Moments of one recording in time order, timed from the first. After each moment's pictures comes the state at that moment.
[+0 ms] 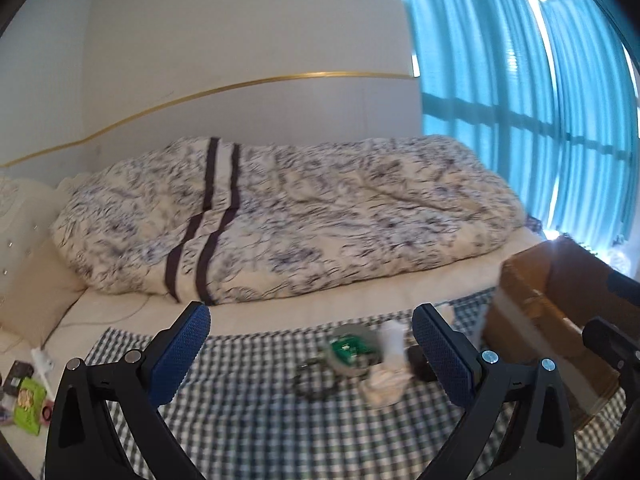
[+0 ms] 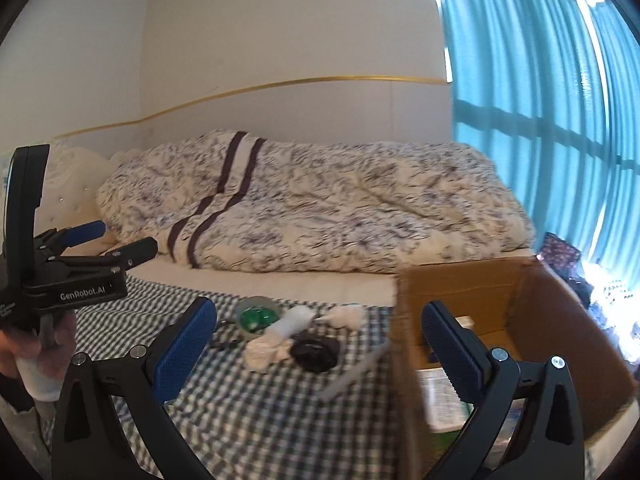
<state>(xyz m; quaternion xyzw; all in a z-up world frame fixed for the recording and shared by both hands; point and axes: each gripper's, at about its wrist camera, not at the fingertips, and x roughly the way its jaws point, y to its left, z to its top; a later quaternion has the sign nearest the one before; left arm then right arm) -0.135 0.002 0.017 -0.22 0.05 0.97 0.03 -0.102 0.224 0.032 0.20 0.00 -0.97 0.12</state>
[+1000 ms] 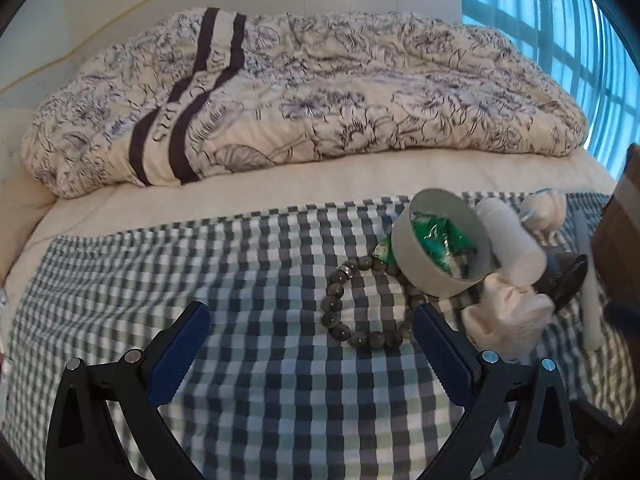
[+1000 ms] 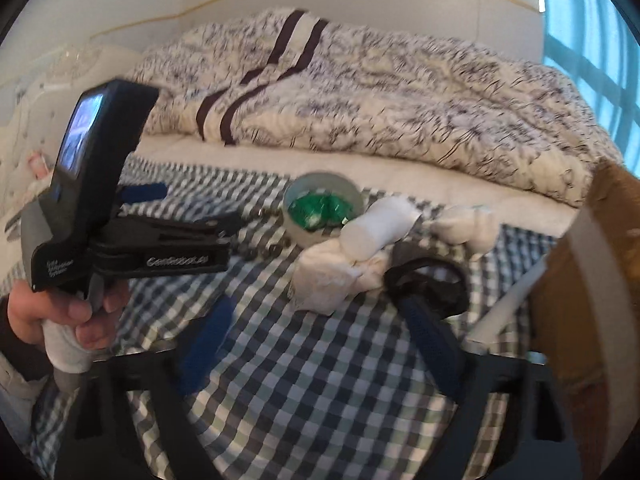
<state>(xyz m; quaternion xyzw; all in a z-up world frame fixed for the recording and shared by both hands) -0.255 -0.027 -0.159 -0.38 0.05 0.92 0.01 -0.198 0.126 -0.118 0.37 0.08 -0.91 0.19</state>
